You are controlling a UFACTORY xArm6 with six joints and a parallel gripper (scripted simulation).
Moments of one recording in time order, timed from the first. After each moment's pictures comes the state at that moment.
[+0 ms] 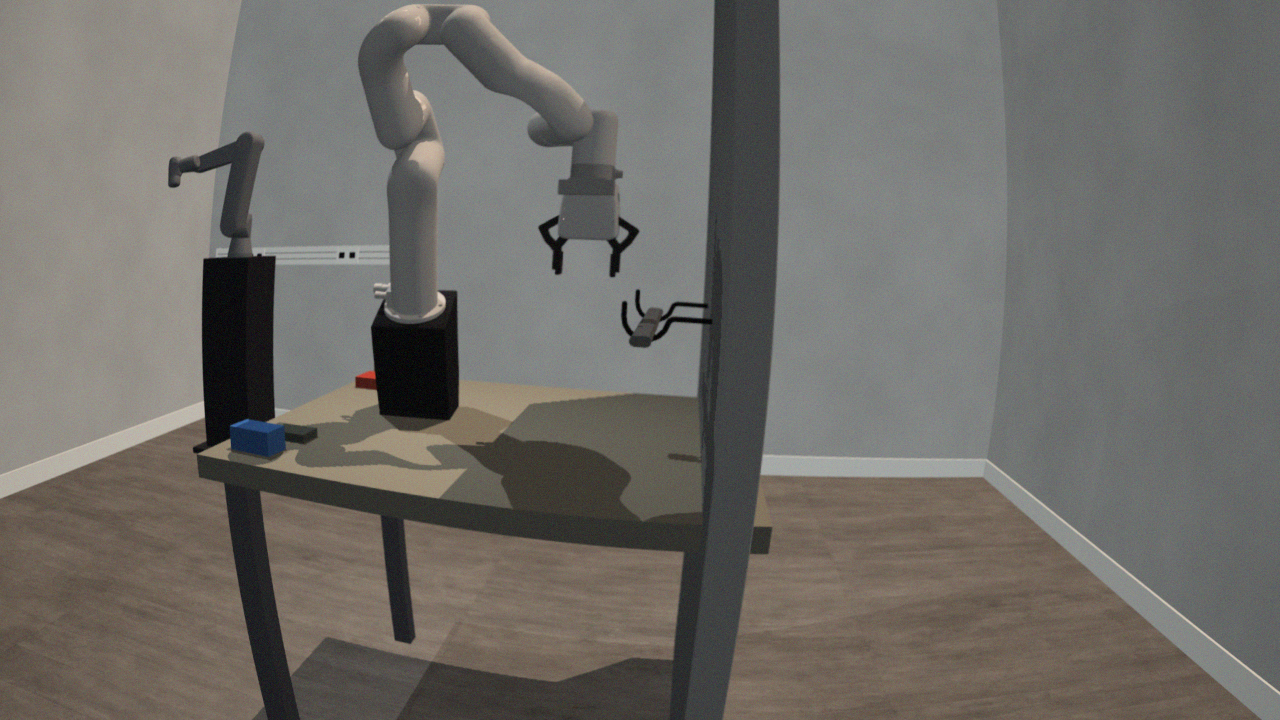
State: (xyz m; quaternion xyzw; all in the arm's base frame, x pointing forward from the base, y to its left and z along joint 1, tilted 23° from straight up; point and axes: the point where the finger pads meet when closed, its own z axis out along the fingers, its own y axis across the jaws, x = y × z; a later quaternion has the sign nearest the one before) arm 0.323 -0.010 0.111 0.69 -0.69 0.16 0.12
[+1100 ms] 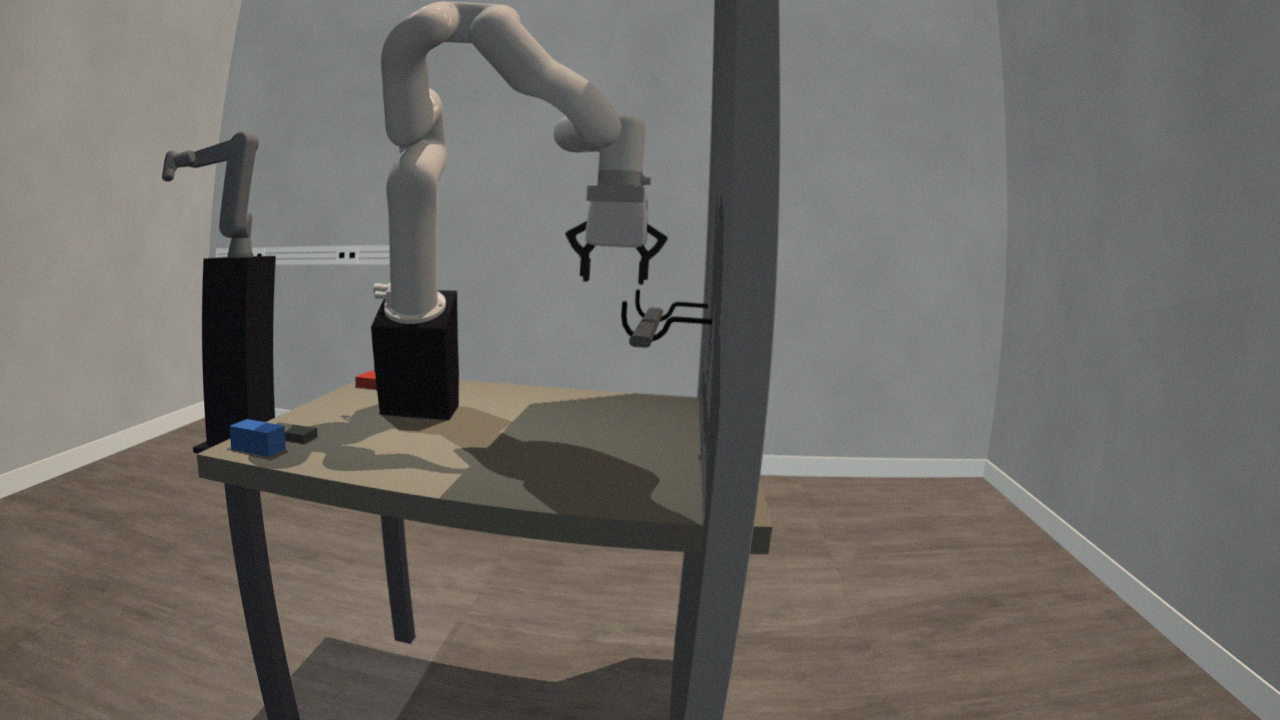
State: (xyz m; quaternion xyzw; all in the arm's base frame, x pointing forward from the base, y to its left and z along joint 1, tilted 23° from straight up) arm 0.371 -0.013 0.105 0.69 -0.69 0.16 0.12
